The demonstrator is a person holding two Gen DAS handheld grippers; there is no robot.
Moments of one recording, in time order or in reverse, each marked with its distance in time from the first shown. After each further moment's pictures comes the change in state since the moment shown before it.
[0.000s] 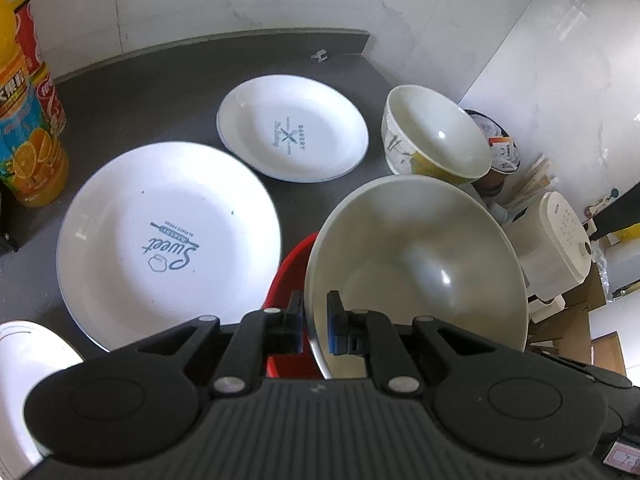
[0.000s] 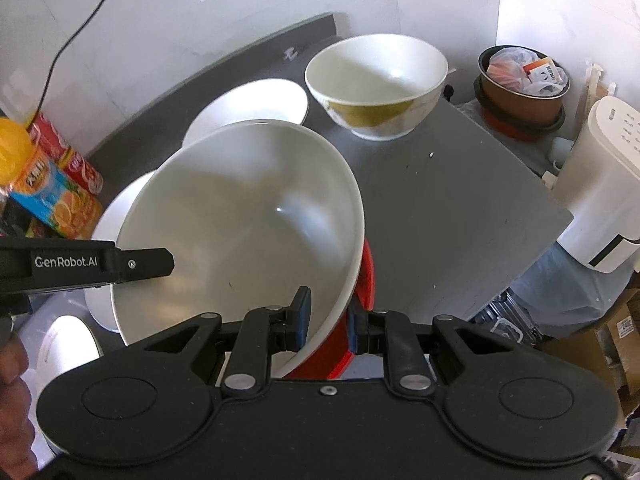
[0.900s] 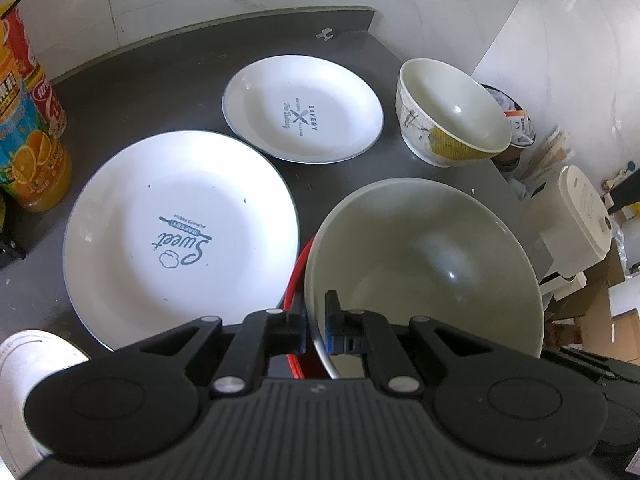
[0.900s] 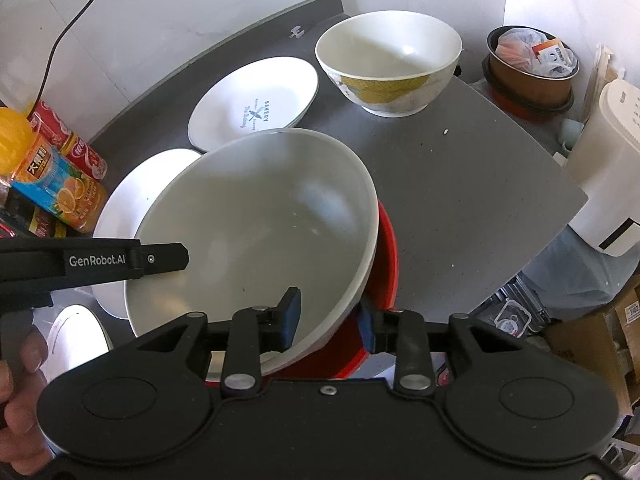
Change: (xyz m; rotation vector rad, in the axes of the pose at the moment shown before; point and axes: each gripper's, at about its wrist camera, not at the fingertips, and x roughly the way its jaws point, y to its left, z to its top) left arm 0.012 -0.001 0.002 0.057 0.053 0.054; right arm 0.005 0.007 -0.002 0.021 0.053 0.020
